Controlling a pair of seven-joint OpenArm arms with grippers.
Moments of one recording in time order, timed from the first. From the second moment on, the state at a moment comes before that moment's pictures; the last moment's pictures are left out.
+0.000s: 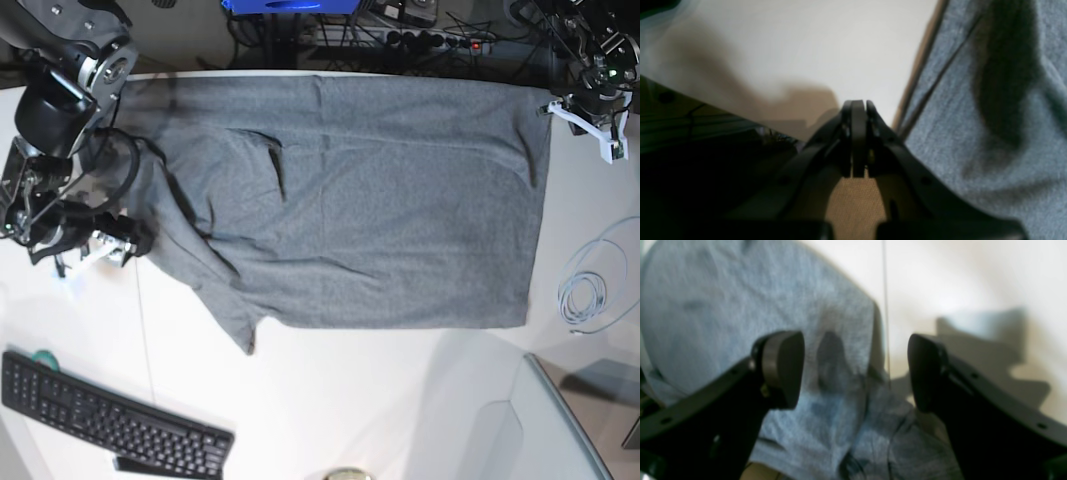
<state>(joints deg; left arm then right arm) 16.5 -9.7 -47.8 78.5 -0.1 -27.2 32.1 16.2 4.5 39.0 55.8 15.8 30.7 -65.7</state>
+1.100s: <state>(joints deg) 16.1 -10.3 -47.8 78.5 -0.1 -27.2 32.1 14.2 2.2 21.6 81.5 15.6 30.8 -68.9</state>
